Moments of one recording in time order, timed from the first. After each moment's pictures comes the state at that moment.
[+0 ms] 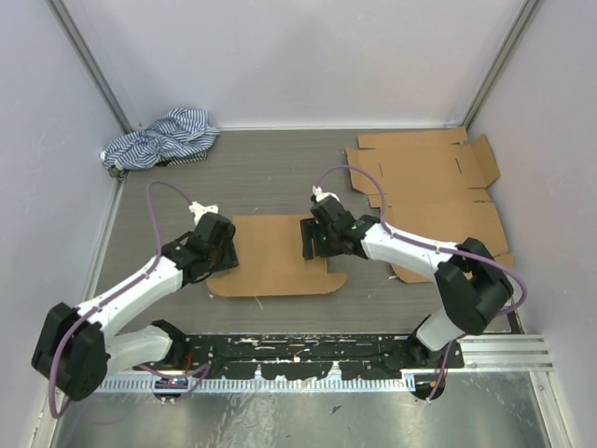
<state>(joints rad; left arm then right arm) -0.57 1.11 0.62 -0.47 -0.23 -0.68 0.76 1.52 0.93 -0.35 0.05 0.51</state>
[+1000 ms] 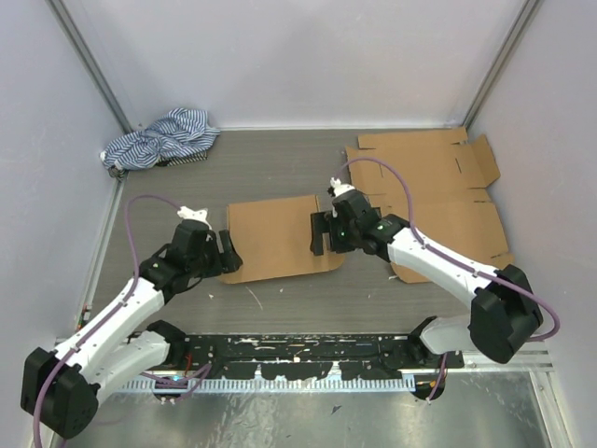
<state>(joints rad) -0.49 0.88 0.58 -0.48 -0.06 -0.60 0.67 1.33 0.95 -0.45 0.02 0.45</state>
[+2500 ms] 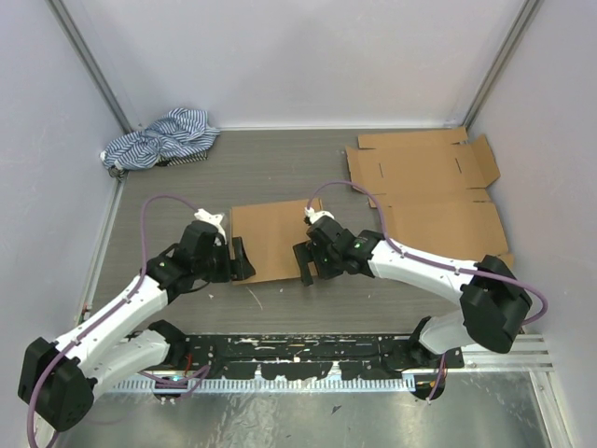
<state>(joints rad) -0.57 0.92 0.56 -0.46 0.10 -0.61 0.89 1.40 0.89 -0.50 0.07 0.48</state>
